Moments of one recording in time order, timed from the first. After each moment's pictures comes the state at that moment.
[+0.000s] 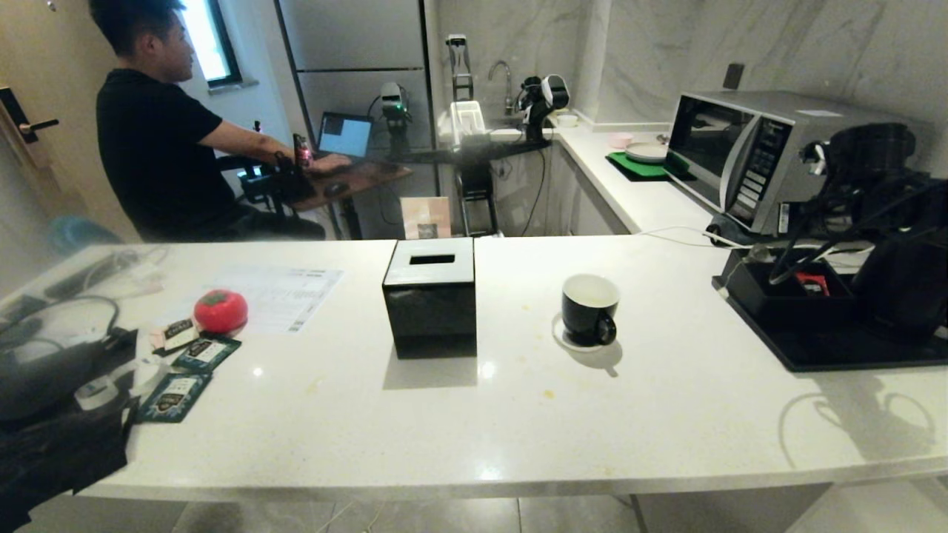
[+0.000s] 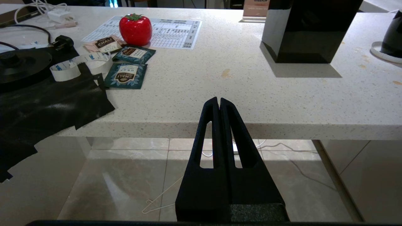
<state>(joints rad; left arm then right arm) 0.00 0.00 0.00 0.00 0.01 -0.04 -0.16 2.13 -1.75 0.03 -0.20 -0.05</state>
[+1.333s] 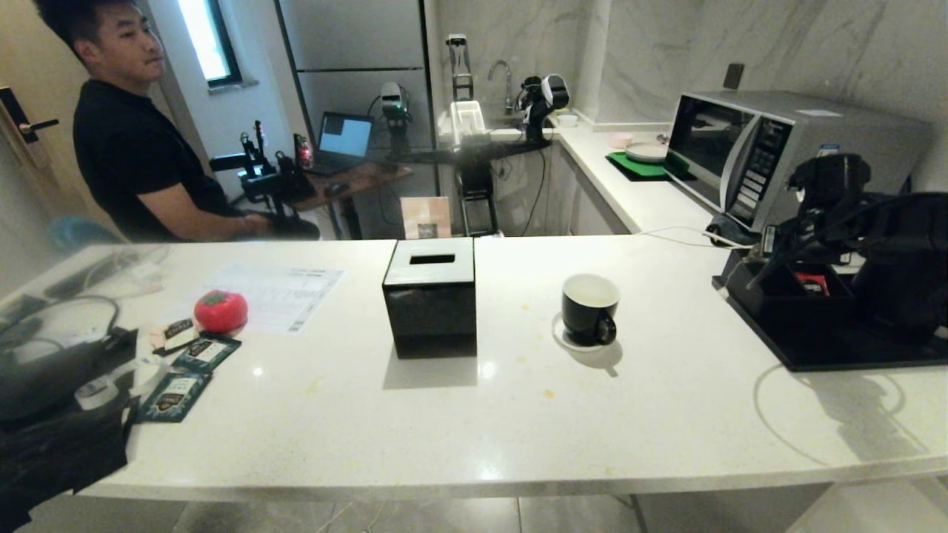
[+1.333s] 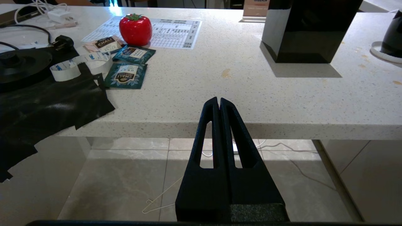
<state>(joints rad) 0.00 0.00 0.00 0.00 0.01 -0.04 -0.17 2.32 -1.96 0.17 -0.30 0.07</state>
